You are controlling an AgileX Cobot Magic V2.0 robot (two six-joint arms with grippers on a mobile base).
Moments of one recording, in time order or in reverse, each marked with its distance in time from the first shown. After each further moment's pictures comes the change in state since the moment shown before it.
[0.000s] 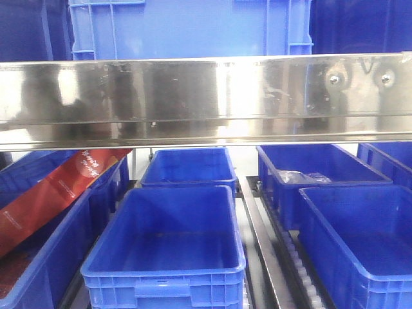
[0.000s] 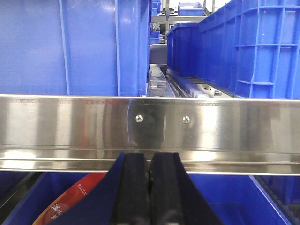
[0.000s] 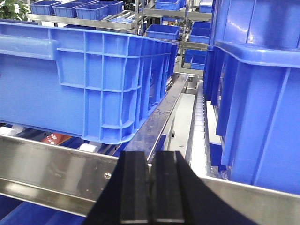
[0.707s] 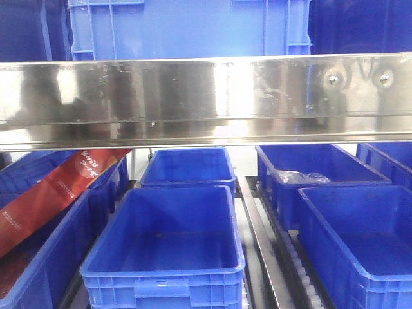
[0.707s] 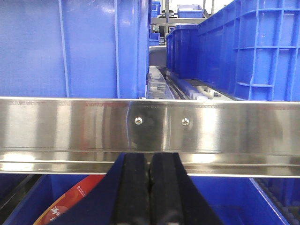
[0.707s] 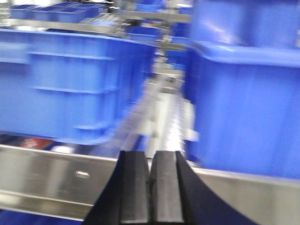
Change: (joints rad) left arm 0.000 0.000 0.000 0.000 -0.006 0.000; right arm -0.144 -0.112 0.036 0.035 0.057 0.000
